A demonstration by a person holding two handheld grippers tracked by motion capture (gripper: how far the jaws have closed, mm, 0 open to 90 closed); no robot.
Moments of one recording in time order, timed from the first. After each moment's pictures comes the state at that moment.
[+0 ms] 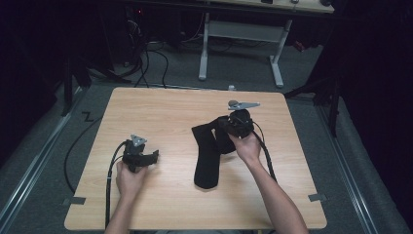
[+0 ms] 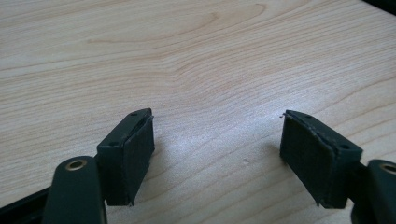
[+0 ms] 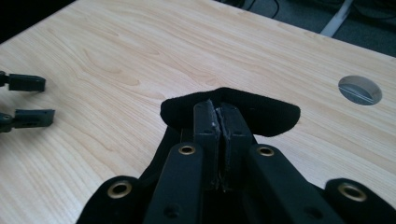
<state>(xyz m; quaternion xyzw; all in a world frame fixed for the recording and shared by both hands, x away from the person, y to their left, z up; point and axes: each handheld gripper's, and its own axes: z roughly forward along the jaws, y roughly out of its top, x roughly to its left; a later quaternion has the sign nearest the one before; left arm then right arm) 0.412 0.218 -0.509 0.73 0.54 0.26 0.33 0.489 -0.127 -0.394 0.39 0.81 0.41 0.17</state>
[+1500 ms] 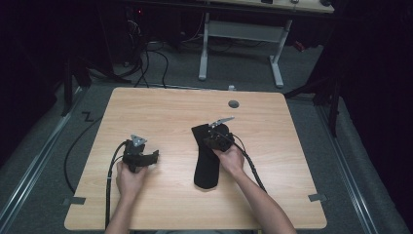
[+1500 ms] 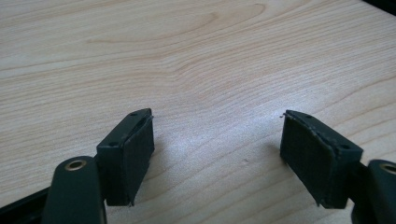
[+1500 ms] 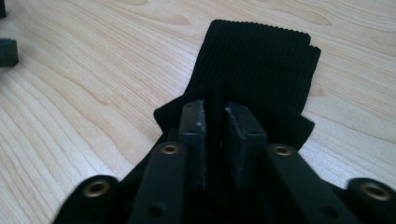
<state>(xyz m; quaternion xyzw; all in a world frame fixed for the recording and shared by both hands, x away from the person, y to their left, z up) 0.412 0.218 -0.509 0.73 0.54 0.26 0.33 0.494 -0.086 -0.473 0.39 0.85 0.34 0.11</state>
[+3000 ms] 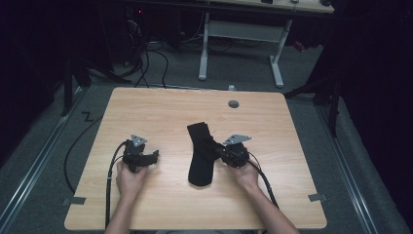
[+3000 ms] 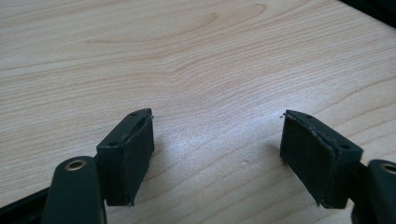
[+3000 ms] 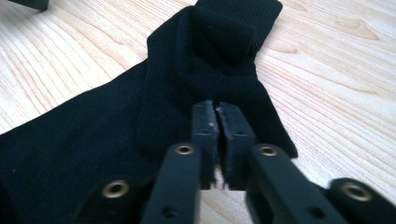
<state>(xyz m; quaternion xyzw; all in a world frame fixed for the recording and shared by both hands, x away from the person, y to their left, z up) 0.412 0.218 -0.509 0.73 0.54 0.26 0.33 0.441 -0.135 -0.485 0.34 0.85 0.38 0.16</state>
